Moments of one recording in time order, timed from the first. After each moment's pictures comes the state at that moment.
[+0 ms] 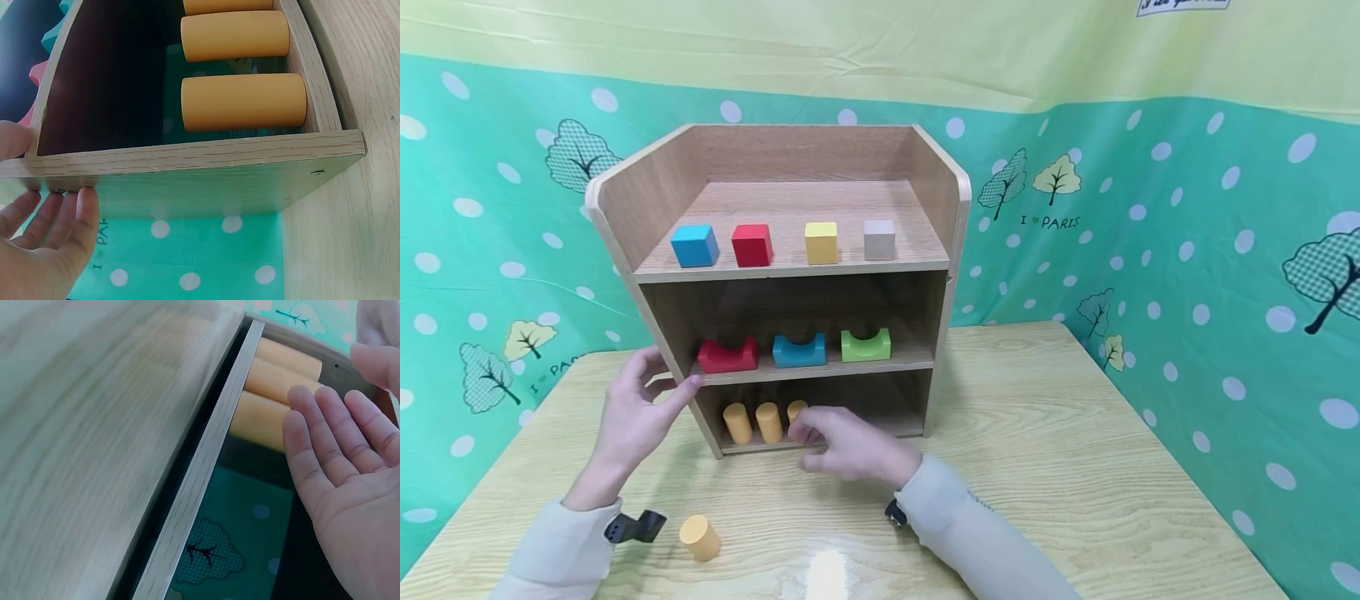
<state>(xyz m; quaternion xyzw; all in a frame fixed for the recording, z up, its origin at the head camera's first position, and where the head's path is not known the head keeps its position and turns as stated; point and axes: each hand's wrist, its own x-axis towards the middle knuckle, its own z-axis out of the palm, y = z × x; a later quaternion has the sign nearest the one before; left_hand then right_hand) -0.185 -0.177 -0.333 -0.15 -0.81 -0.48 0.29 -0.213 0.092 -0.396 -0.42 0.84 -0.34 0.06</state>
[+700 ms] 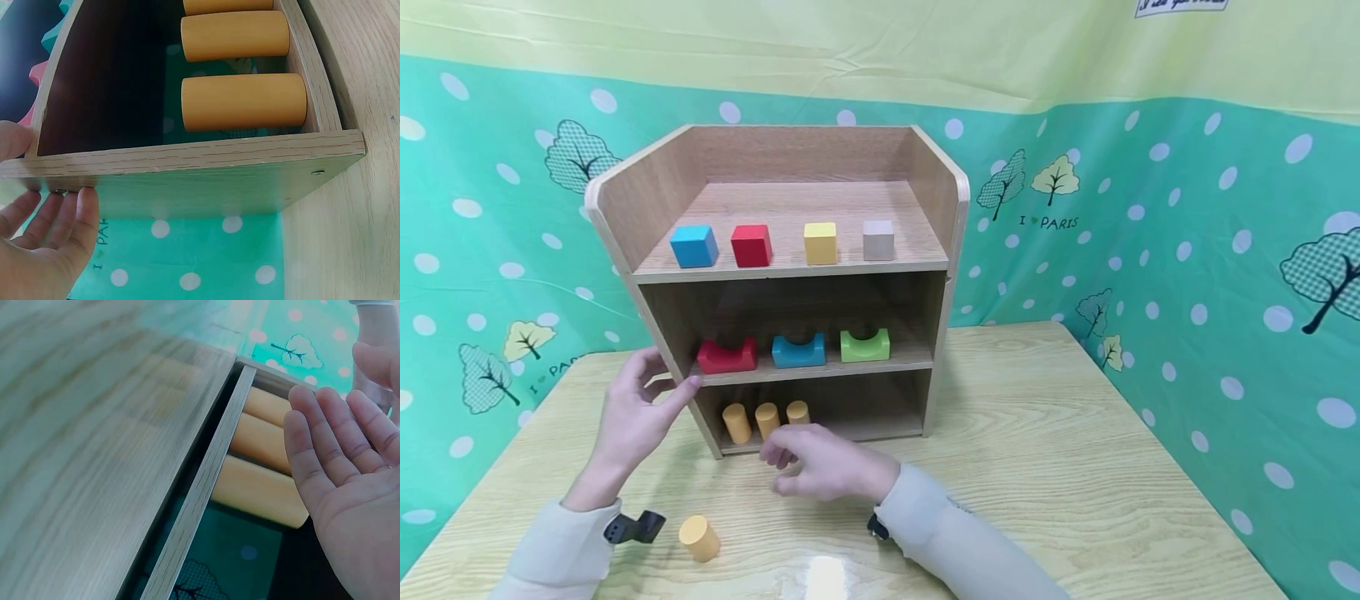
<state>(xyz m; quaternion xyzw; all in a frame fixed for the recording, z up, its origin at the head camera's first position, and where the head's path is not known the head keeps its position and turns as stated) -0.184 -0.177 -0.333 -0.16 -0.81 -0.48 0.29 -0.198 0.067 -0.396 -0.47 0.83 -0.30 0.08</state>
